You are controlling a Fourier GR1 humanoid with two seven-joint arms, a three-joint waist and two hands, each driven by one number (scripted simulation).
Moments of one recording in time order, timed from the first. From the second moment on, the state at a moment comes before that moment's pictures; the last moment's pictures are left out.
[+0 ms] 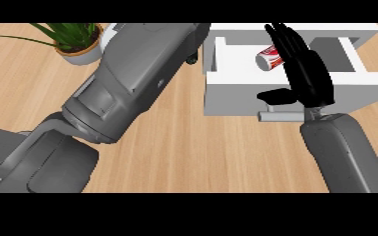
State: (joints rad) left arm -1.63 0.02 -0.27 -0.28 0.59 0.59 -0.02; right arm -0.47 -0.27 0.12 -1.42 0.86 -0.11 0.02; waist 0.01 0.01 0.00
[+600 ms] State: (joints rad) left arm -1.58 0.12 -0.26 -0.36 0.55 0.55 0.06; right arm -0.73 -0.19 0.06 -0.88 1.02 -0.44 -0.05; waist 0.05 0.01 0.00
